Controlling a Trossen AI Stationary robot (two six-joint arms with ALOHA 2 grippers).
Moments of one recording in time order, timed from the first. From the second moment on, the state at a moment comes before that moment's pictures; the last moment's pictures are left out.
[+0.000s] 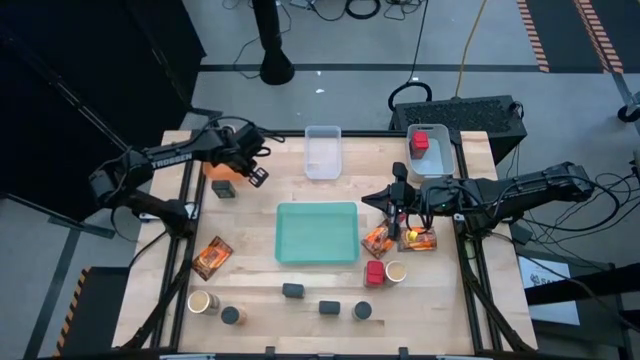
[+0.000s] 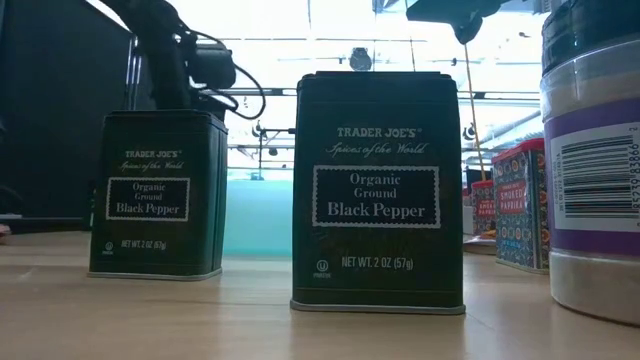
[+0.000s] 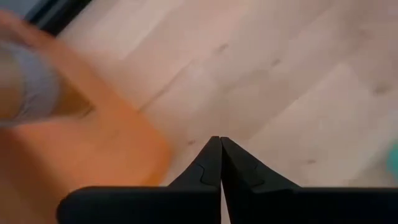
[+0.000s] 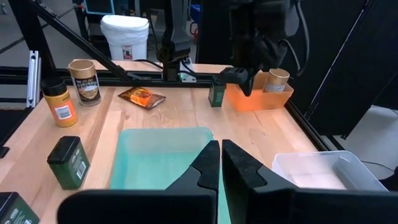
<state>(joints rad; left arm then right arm) 0.62 1.36 0.94 -0.84 -0.13 -0.21 0.16 1.02 0.82 -0.09 0.31 0.02</state>
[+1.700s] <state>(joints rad) 0.62 1.49 0.92 -0.87 -0.33 -0.23 0.16 1.02 0.82 -0.09 0.31 0.01</state>
